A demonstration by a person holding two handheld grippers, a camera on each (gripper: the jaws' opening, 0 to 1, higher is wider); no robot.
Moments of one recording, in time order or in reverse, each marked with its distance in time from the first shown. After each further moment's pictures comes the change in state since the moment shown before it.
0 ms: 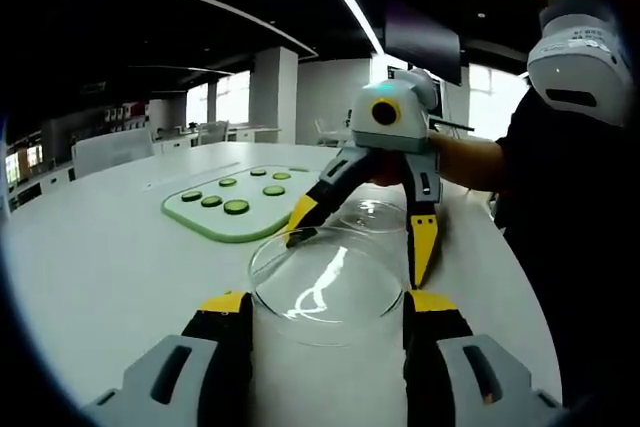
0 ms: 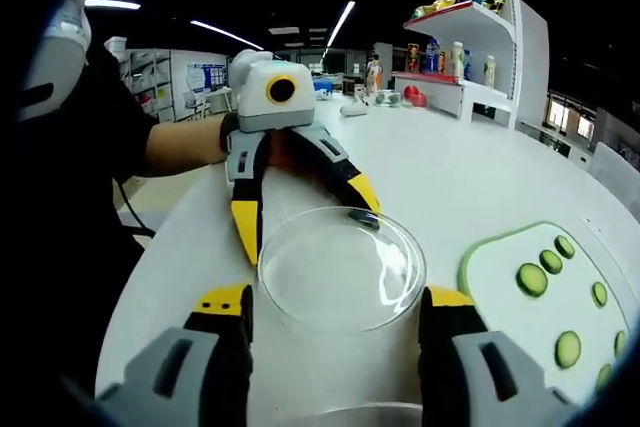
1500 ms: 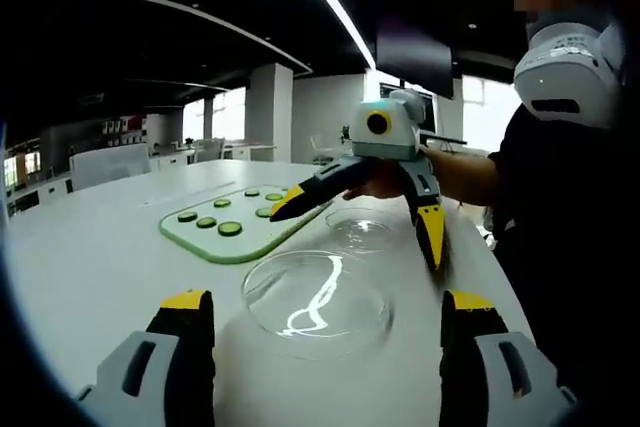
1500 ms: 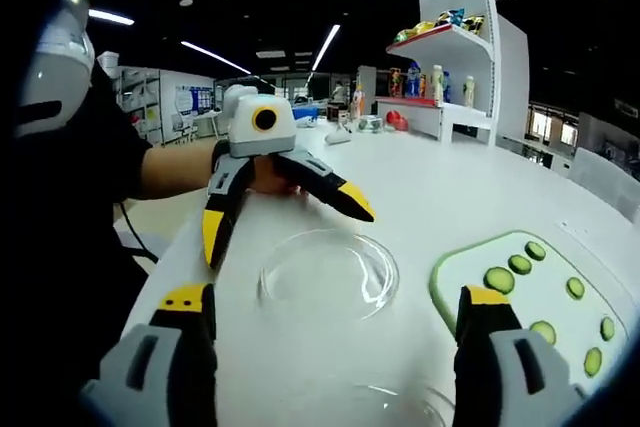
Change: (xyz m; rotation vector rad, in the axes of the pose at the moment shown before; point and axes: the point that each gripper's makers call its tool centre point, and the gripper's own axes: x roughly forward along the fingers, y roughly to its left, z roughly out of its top) left arm -0.007 -0.012 0.019 0.012 -0.078 -0.015; right arm -0.038 -0.007 0.016 0.034 -0.129 -0.074
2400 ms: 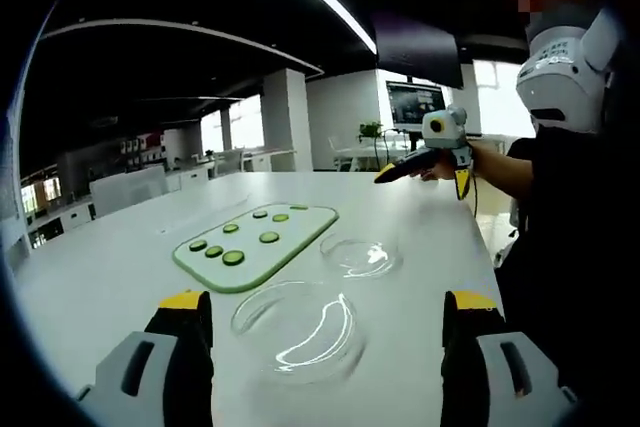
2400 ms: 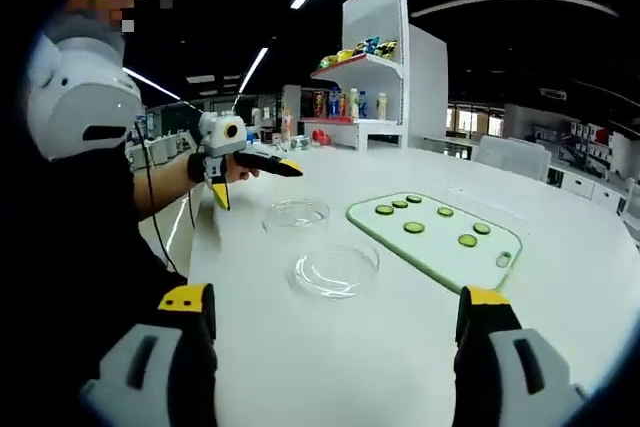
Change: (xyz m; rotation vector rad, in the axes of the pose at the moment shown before) left arm 0.003 -0.030 0.032 0.092 0.011 0.116; right arm -0.203 0.006 -0.047 0.136 -0.072 -0.318
